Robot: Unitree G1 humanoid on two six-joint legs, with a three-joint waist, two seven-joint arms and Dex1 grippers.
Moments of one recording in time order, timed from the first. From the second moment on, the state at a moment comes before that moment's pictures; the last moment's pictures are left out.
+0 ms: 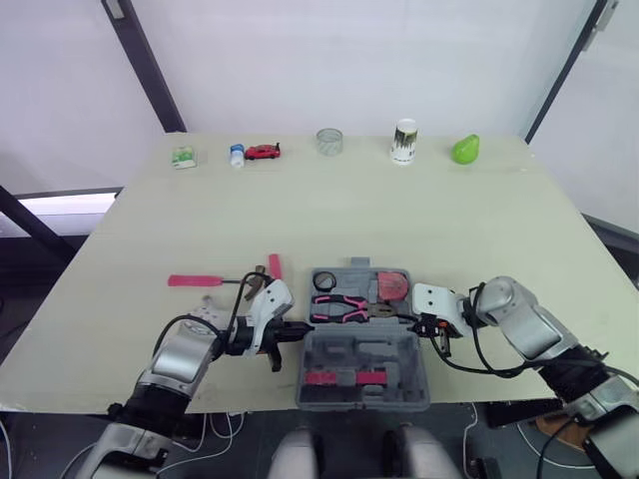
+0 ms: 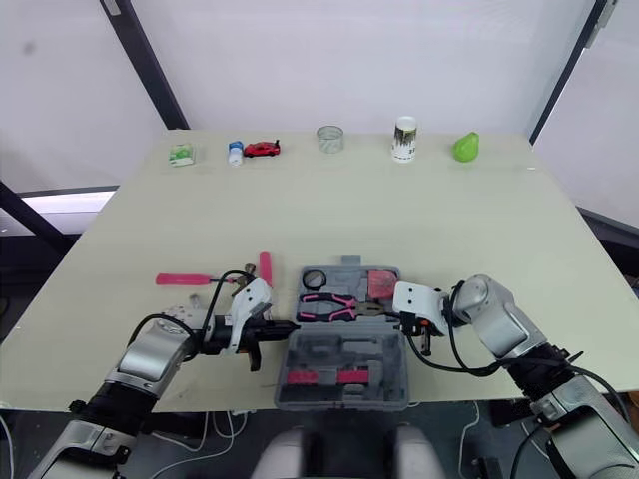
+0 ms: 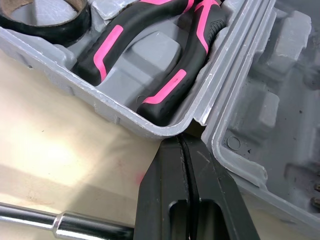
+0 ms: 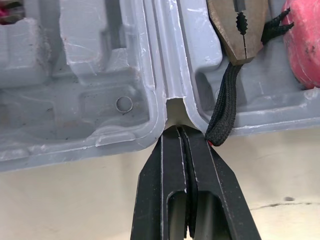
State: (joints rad) left arm -0.28 0.60 -0.17 0.14 -0.17 0.44 -1.08; right arm -0.52 -0.59 0.47 0.12 -0.14 0.43 1.17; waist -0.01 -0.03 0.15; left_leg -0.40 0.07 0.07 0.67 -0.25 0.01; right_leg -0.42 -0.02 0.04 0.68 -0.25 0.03
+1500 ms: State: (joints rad) left arm -0.35 0.55 -0.15 0.22 -0.12 0.39 -1.01; right arm -0.57 -0.55 0.45 0.20 -0.17 0.41 1.14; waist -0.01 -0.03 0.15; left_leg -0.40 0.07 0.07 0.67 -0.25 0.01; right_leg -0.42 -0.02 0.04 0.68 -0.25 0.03
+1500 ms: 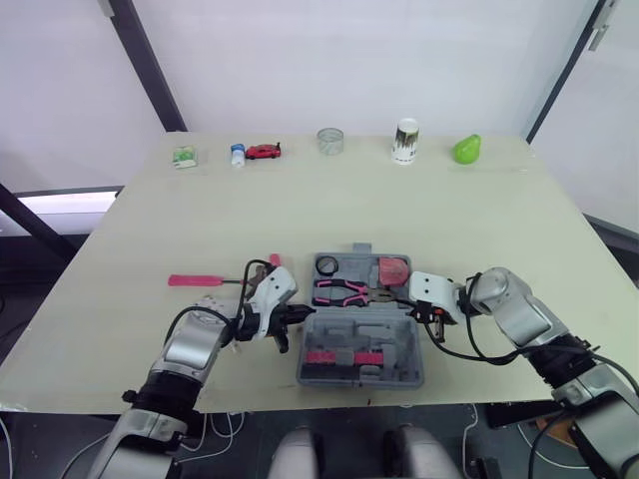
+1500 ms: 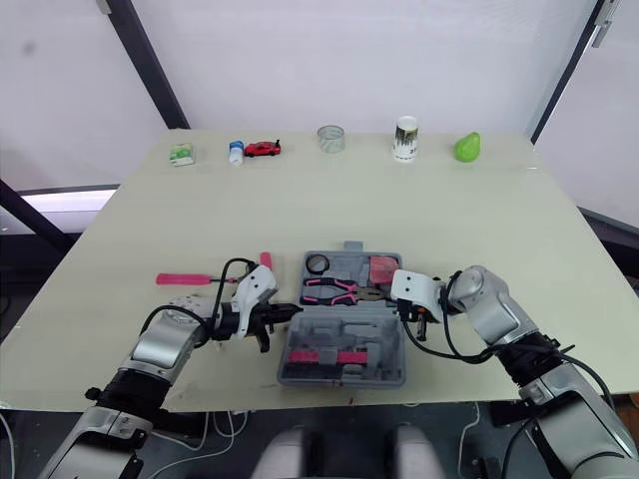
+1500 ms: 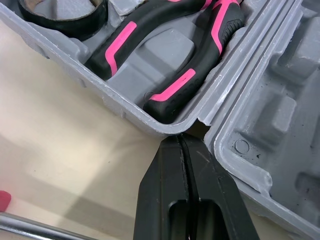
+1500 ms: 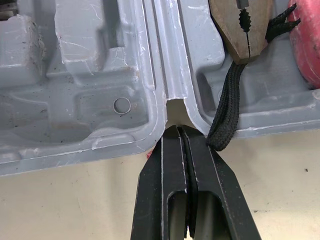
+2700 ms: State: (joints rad) left arm -0.35 0.51 -0.17 0.18 -0.12 0.44 -1.03; right arm -0.53 -0.60 0.42 0.15 -0.17 0.45 1.15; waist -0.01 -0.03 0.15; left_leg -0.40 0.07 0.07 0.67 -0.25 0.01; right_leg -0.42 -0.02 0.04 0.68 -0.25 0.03
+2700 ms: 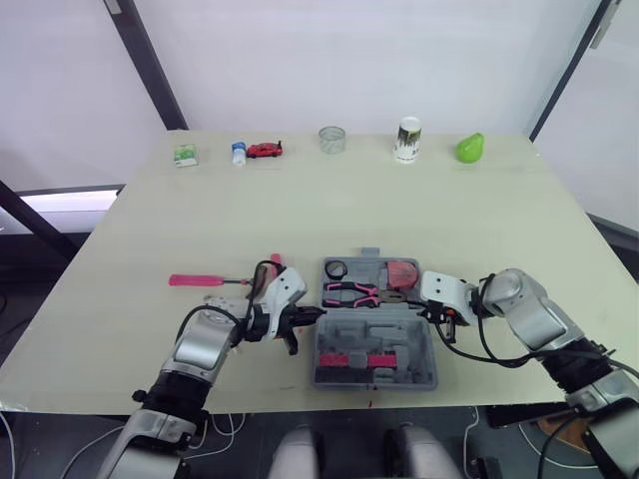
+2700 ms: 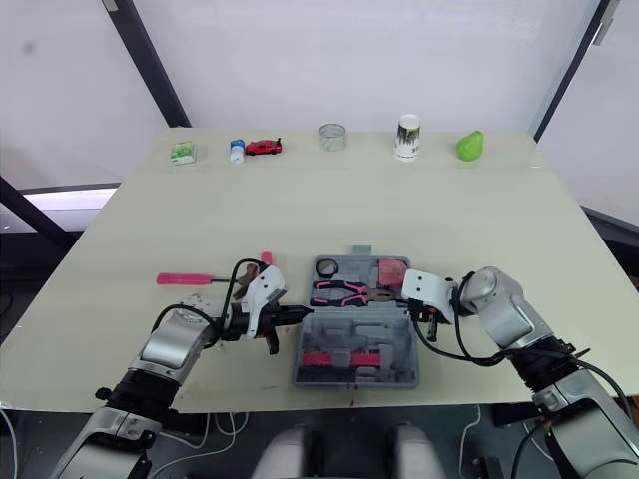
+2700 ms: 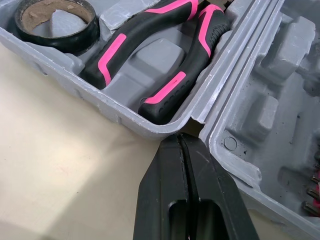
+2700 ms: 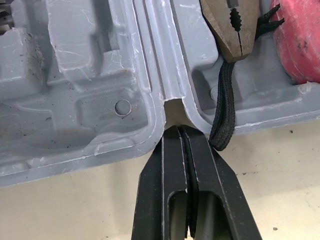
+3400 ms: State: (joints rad) left arm -0.35 0.54 -0.16 0.18 -0.12 0.44 -1.03; right arm -0.54 -0.57 0.42 0.16 -0.17 0.45 1.13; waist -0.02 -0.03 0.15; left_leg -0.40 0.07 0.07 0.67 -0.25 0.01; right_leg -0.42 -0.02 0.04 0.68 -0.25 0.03
